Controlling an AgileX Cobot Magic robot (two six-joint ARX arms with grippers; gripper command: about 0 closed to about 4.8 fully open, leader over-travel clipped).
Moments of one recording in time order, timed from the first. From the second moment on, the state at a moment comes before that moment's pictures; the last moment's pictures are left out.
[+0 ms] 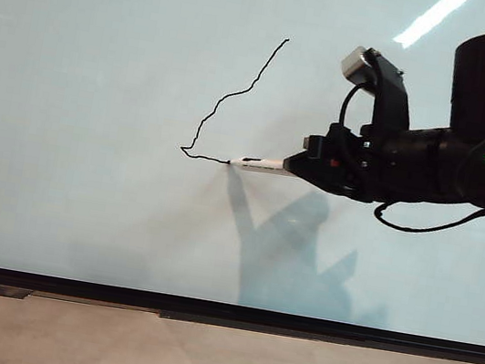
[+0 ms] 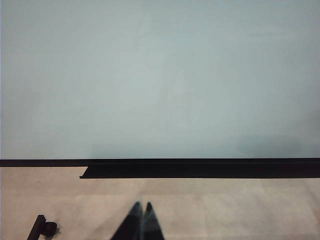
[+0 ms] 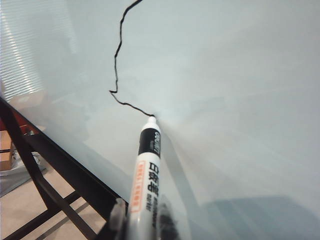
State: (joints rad) left arm 0.04 0.00 0.01 -0.13 0.00 0.05; right arm 0.42 1.81 0.61 1.16 -0.35 0.05
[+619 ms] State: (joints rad) left arm 0.04 0.00 0.01 -0.13 0.00 0.05; right arm 0.37 1.74 0.50 1.22 -0.31 0.03
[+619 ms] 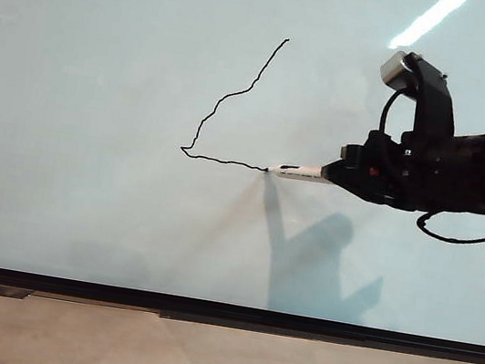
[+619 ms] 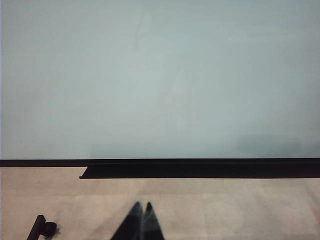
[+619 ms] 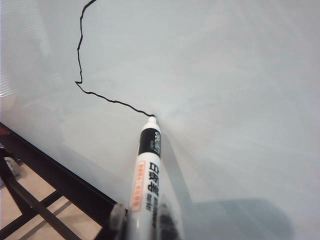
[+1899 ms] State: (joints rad) left arm 0.04 0.00 0.01 -0.13 0.00 0.05; right arm 0.21 1.67 0.34 1.30 -0.31 0.02
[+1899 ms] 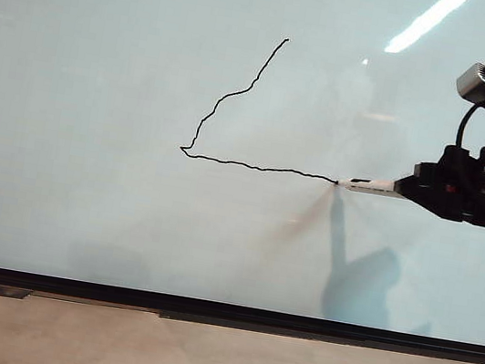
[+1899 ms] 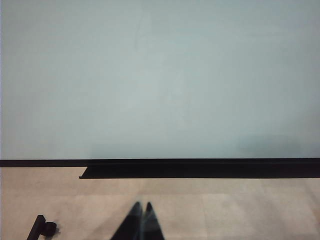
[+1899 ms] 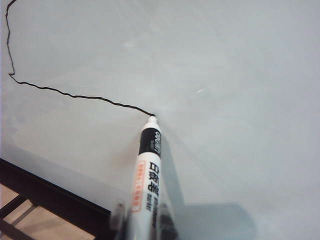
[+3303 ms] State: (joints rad) left arm 0.04 0.00 0.01 -0.13 0.00 0.05; right arm 0.38 1.54 0.51 1.30 -0.31 0.04
